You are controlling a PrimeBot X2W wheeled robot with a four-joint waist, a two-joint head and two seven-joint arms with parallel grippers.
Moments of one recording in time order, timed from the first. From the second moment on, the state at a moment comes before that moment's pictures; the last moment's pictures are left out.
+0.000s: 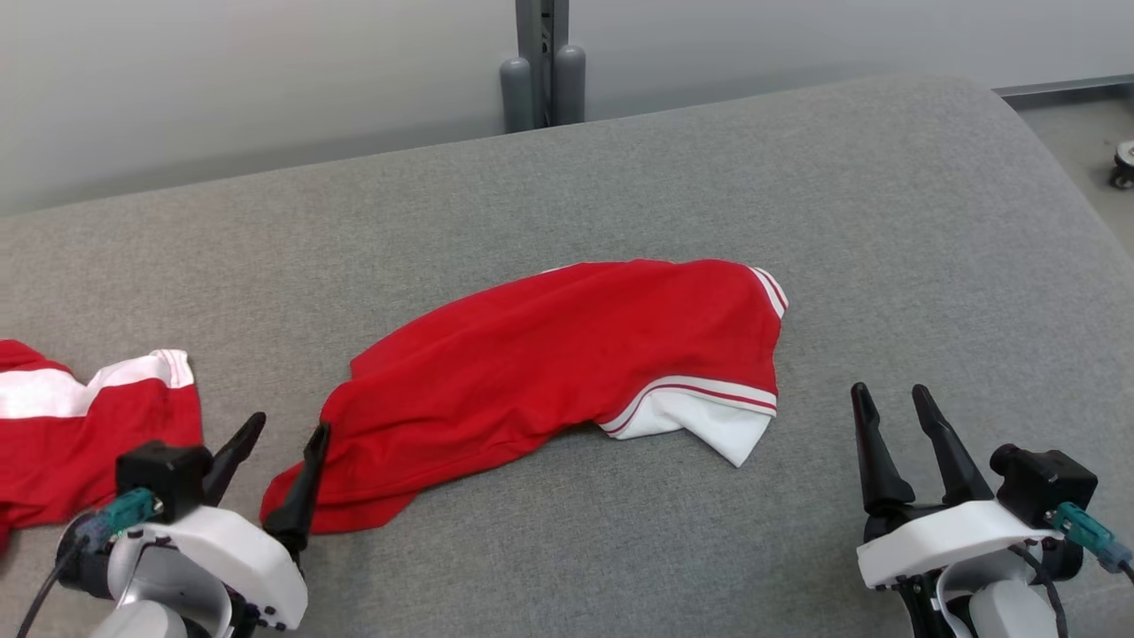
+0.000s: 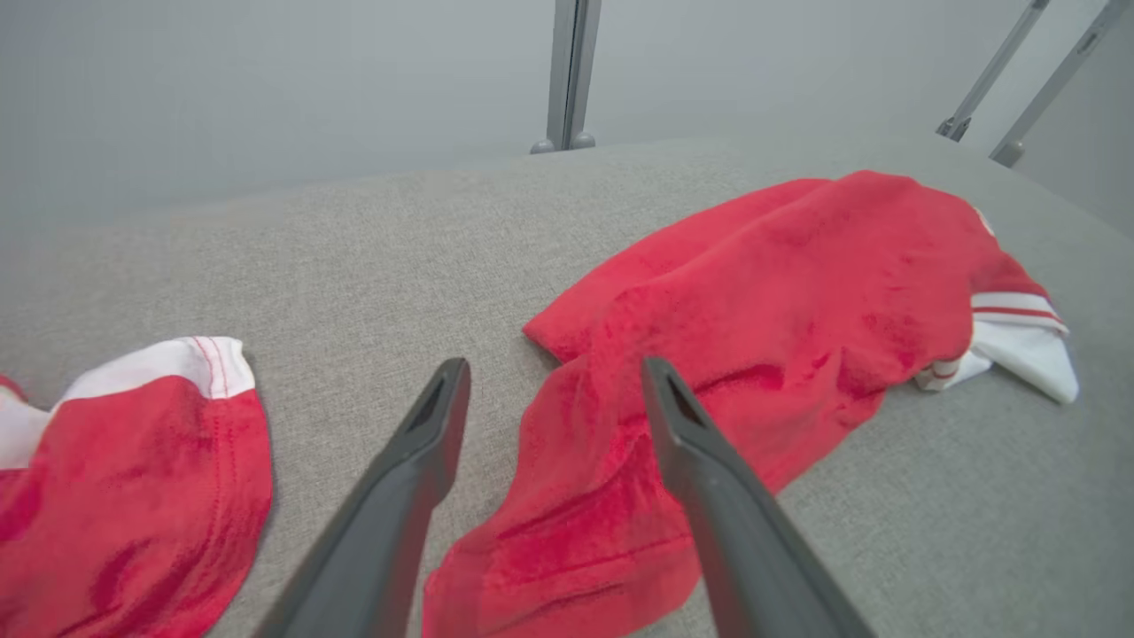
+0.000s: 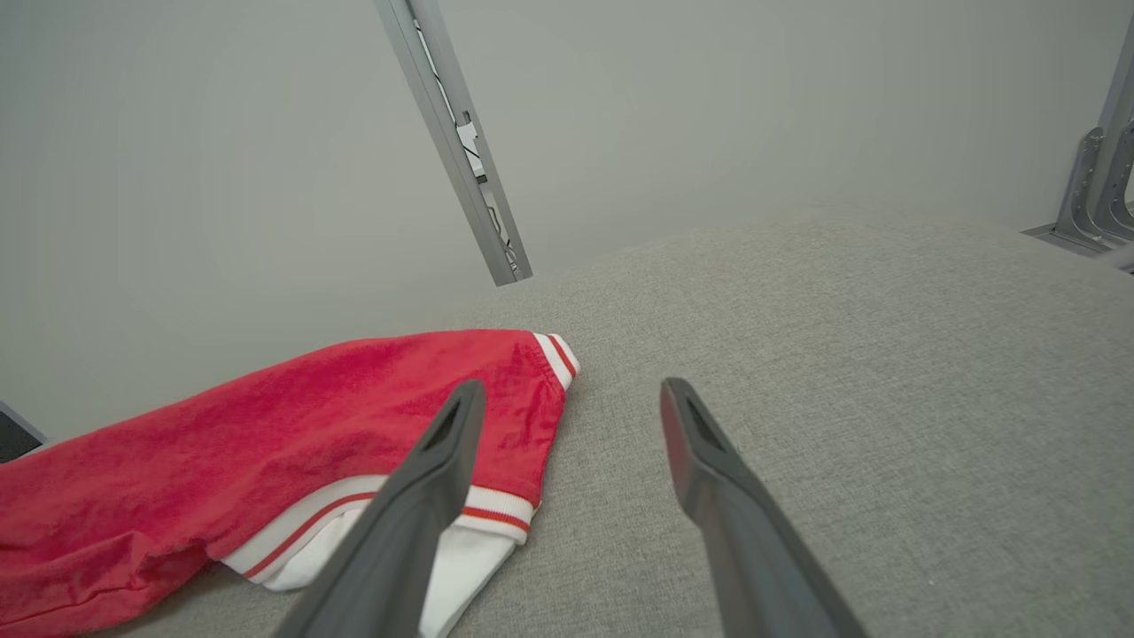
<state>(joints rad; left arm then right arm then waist) -0.16 0.51 -0.45 0.14 -0.67 0.08 0.03 -0.18 -0.05 0.10 0.37 0.39 0.13 -0.26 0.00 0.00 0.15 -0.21</state>
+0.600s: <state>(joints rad) -0.07 0.44 -0.39 0.13 -0.66 0.10 -0.22 -0.23 -0.05 0.21 0.61 0.45 0.13 -0.12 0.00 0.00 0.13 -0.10</state>
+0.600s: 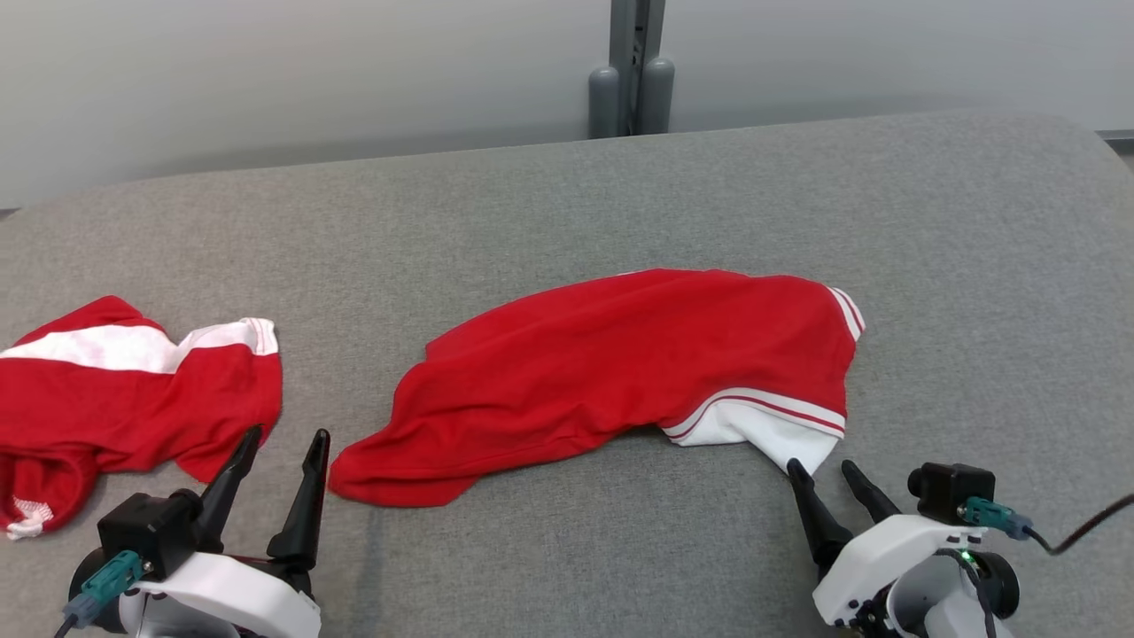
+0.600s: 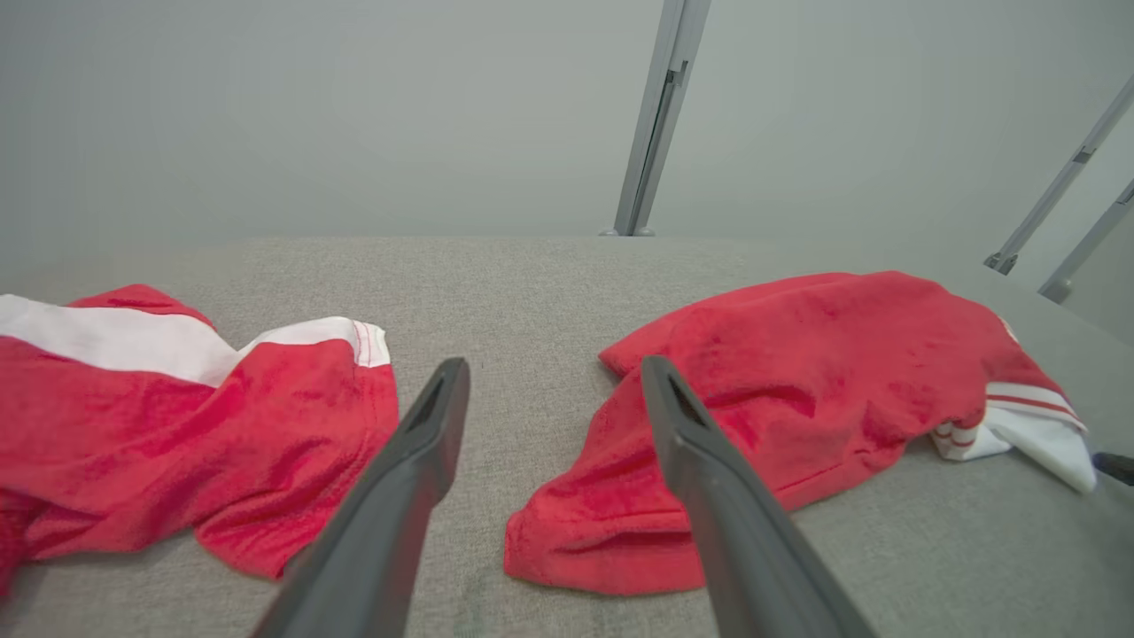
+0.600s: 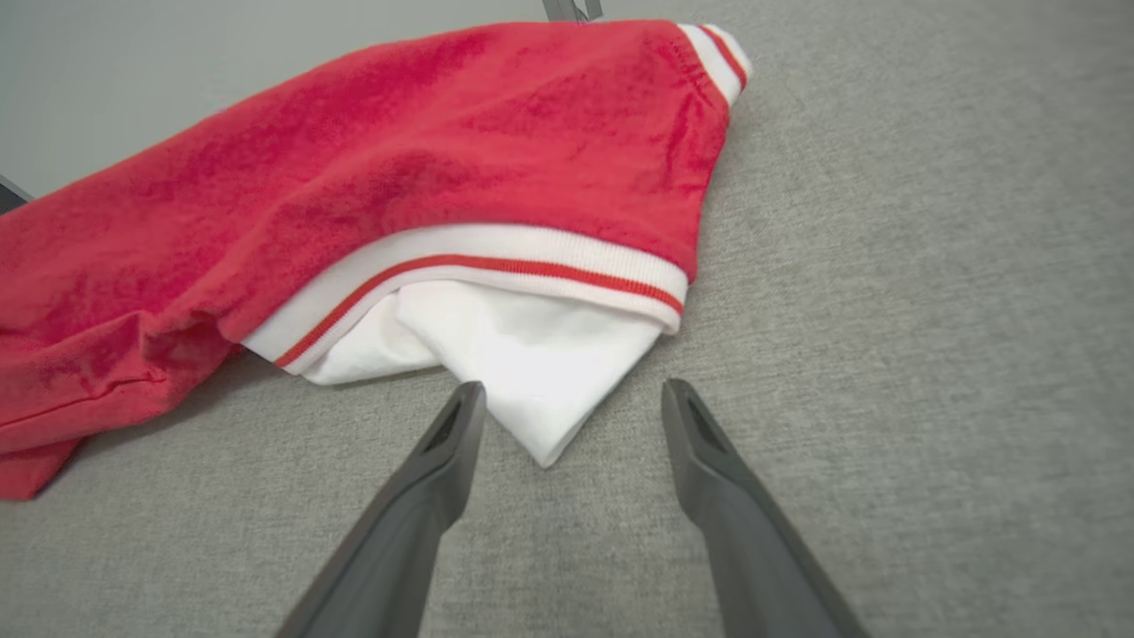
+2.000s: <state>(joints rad) -0.13 0.40 -0.43 0.24 -0.70 0.02 -0.23 -0.64 -0.06 0.10 0.70 0.58 0.13 0.04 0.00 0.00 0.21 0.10</state>
